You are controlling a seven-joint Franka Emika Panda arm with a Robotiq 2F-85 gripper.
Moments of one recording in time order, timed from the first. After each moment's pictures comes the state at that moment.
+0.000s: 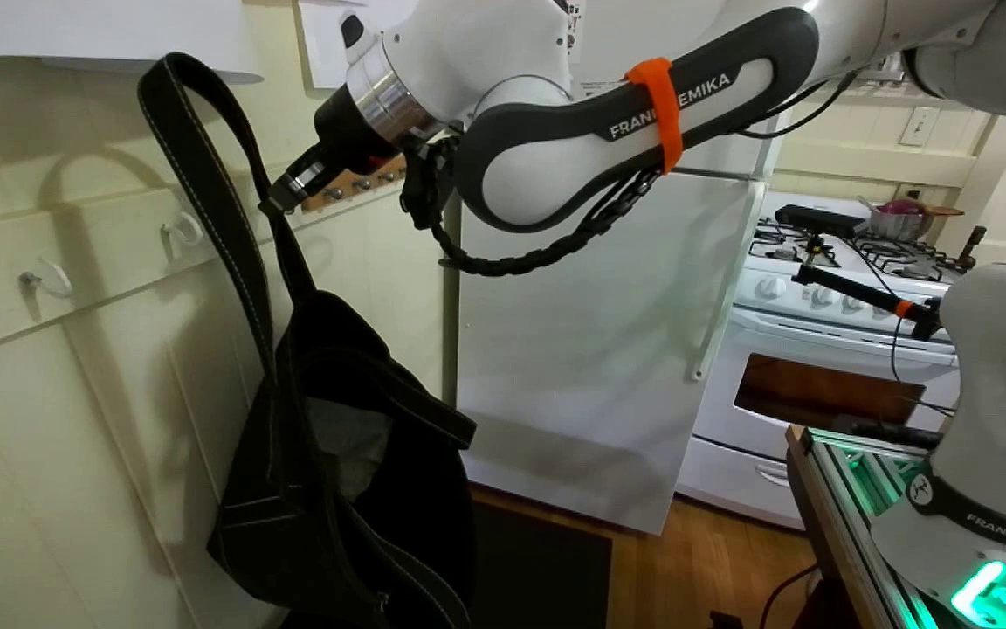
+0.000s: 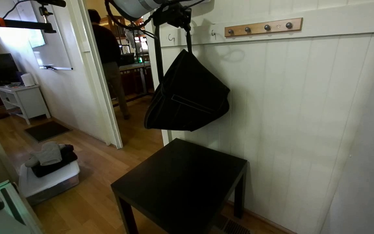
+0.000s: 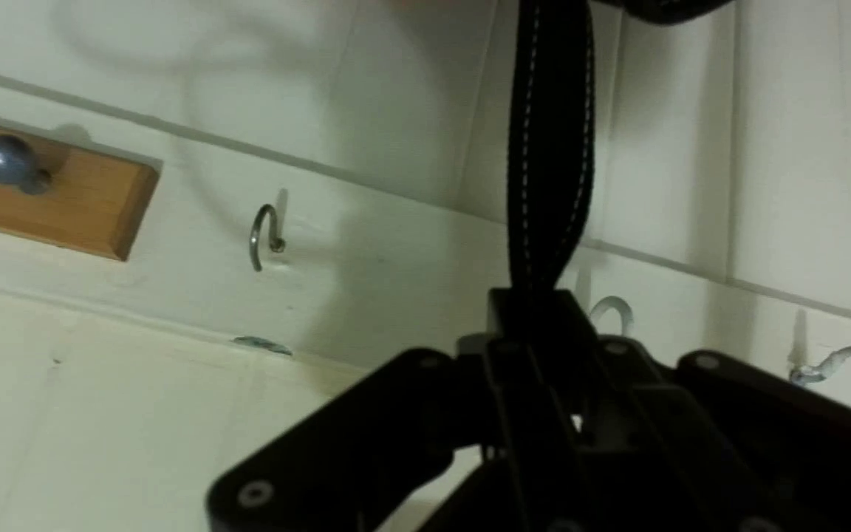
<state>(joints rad) 0.42 0.40 -0.31 -1.61 -0.19 2.93 0.08</state>
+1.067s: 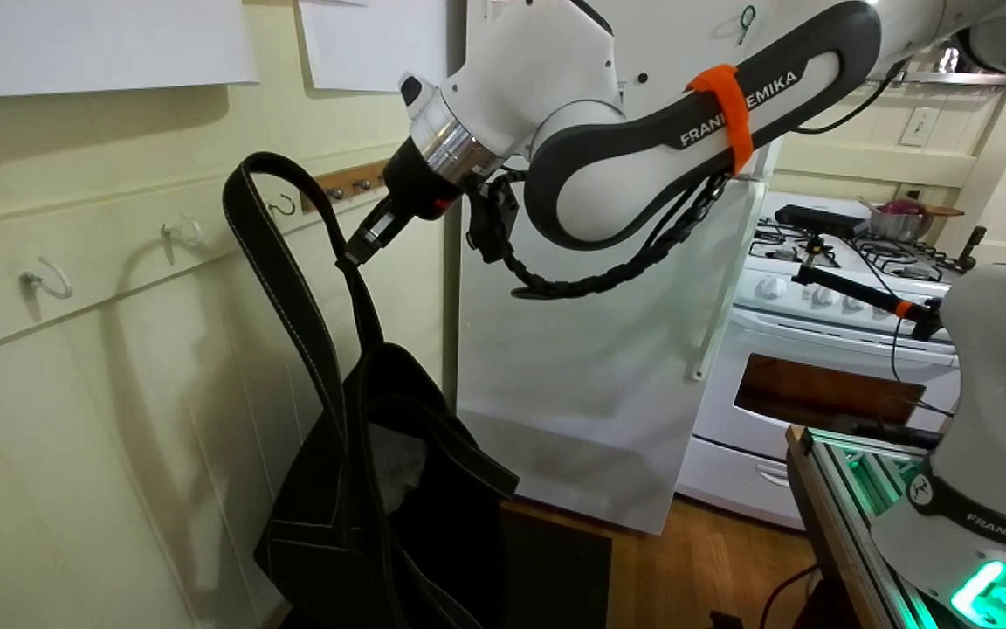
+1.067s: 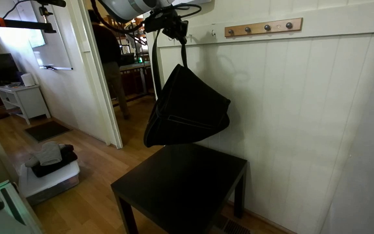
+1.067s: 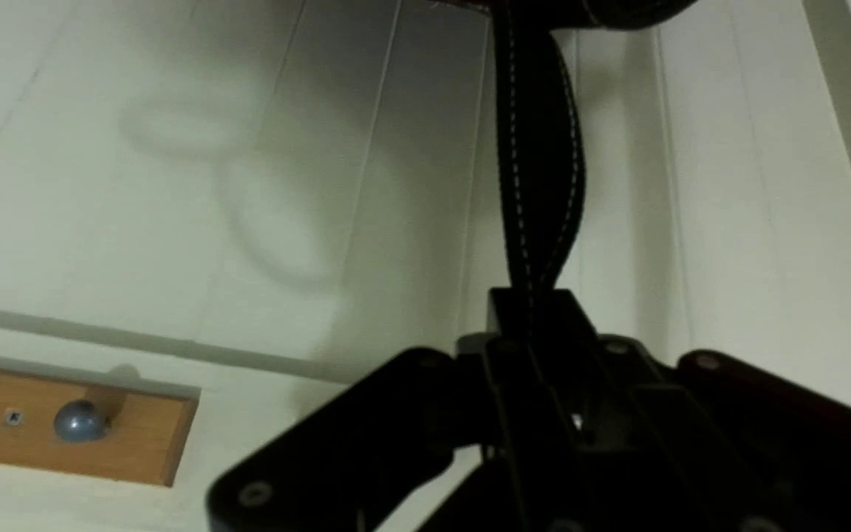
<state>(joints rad) 0.40 0.25 -0.28 -1.88 -0.18 2.88 0.12</state>
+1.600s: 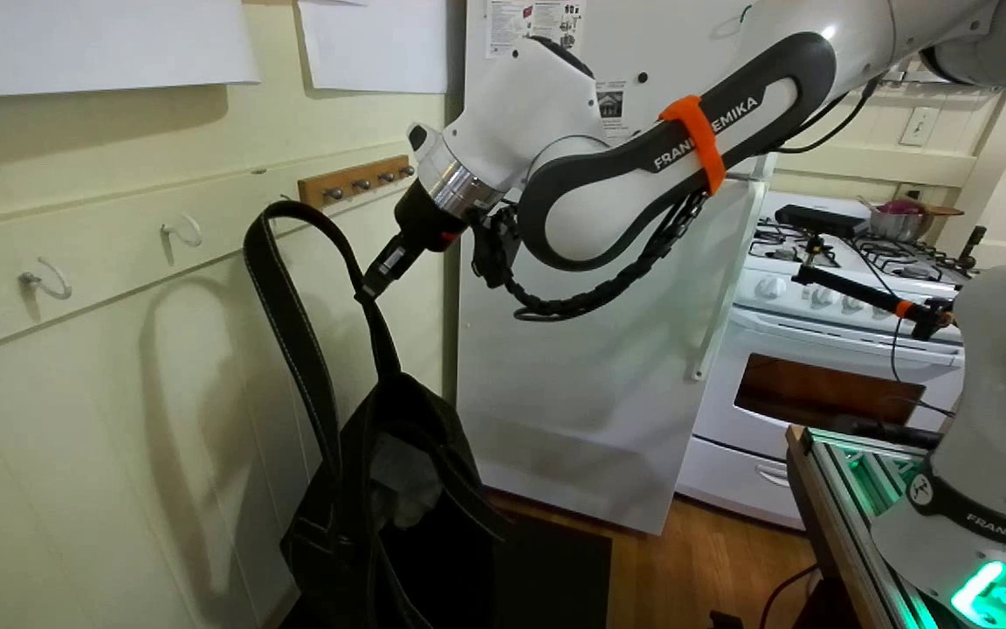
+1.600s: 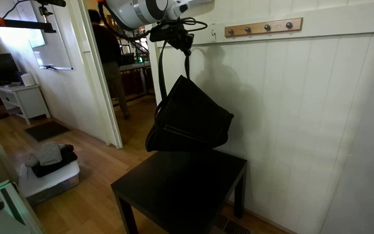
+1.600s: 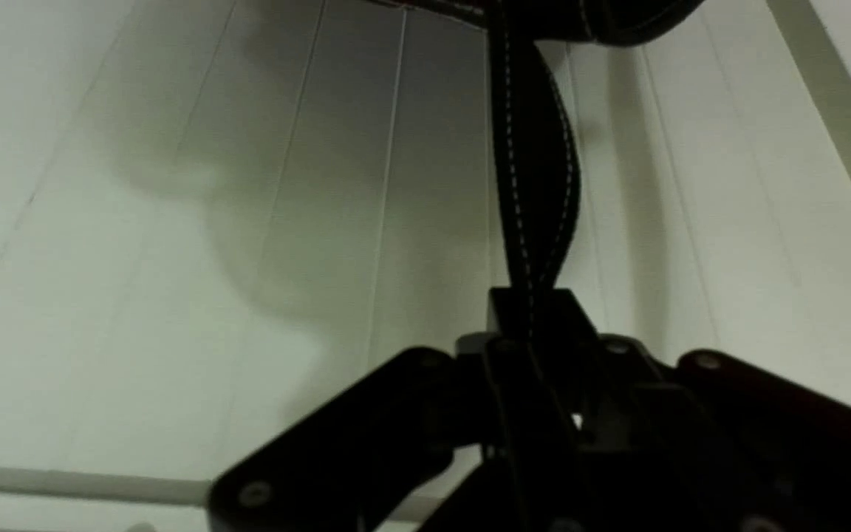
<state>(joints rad) 0.17 0.29 -0.06 -1.90 -0.14 2.88 0.09</state>
